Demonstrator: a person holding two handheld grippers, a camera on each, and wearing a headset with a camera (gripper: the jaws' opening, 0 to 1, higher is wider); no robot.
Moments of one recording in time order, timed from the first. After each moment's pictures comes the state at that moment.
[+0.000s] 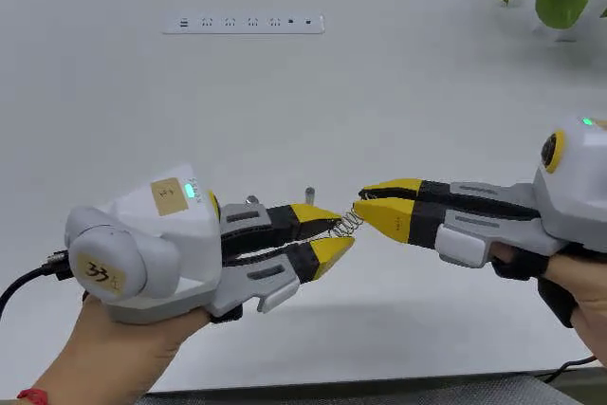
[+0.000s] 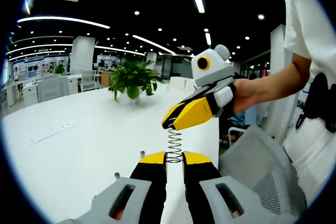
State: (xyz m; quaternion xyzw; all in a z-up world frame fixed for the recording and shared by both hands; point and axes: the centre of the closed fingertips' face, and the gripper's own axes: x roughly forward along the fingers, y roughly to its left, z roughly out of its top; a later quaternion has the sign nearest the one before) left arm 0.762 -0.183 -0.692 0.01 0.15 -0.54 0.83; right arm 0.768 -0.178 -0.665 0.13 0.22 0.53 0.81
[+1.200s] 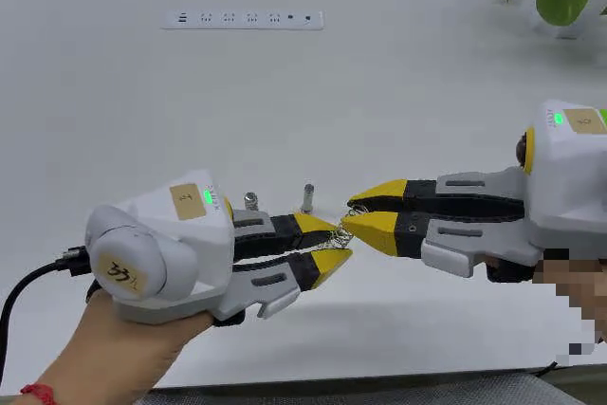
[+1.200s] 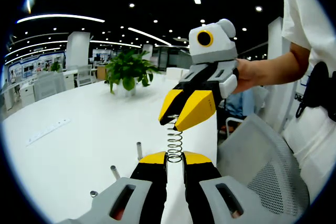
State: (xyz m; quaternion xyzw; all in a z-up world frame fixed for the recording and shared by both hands) left arm 0.756 -0.182 -0.712 0.04 0.17 -0.55 0.81; right arm 0.761 -0.171 -0.675 -0.02 0.22 0.56 0.80
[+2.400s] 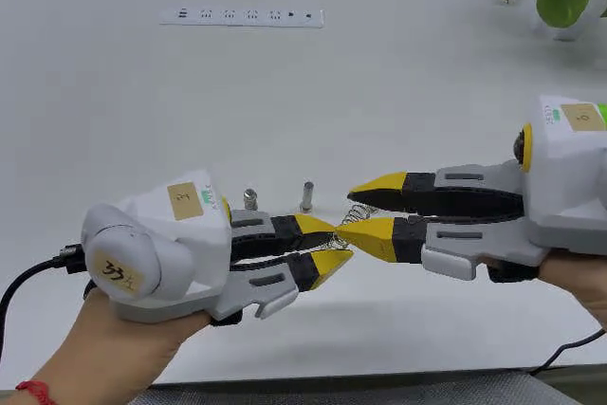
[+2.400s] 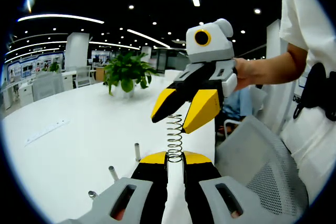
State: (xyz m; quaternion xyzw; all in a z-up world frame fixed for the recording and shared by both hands) left arm 0.754 -0.180 -0.712 0.03 0.17 -0.56 0.81; right arm 0.761 -0.171 -0.674 -0.03 0.23 0.57 0.79
